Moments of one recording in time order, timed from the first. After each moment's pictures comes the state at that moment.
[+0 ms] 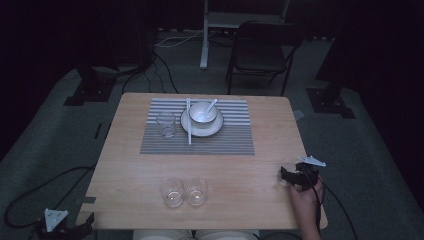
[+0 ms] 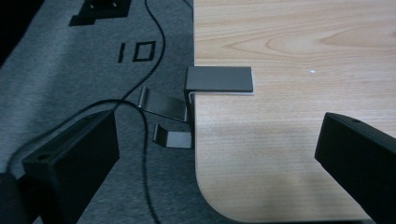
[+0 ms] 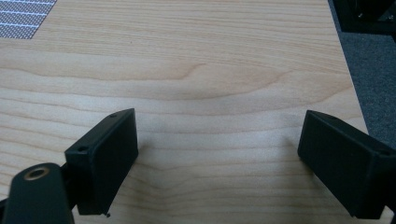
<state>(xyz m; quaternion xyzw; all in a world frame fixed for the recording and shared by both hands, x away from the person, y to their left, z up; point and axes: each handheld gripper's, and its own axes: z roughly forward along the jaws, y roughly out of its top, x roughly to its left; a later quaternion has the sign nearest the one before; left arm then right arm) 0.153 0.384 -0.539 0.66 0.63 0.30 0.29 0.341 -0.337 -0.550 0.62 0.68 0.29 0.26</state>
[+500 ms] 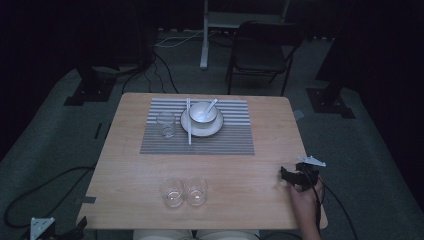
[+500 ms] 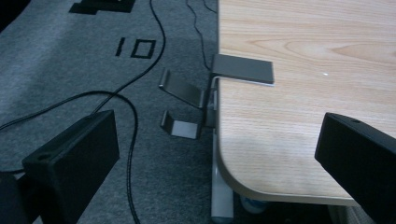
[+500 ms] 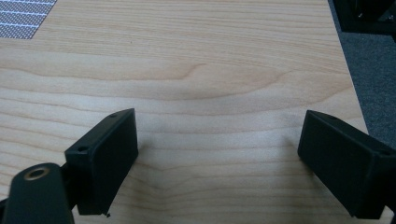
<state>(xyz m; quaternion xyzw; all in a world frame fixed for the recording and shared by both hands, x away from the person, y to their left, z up) 0.138 0.402 -0.544 0.61 0.66 0.29 0.32 0.341 -0.337 -0.550 0.62 0.68 0.29 0.26</state>
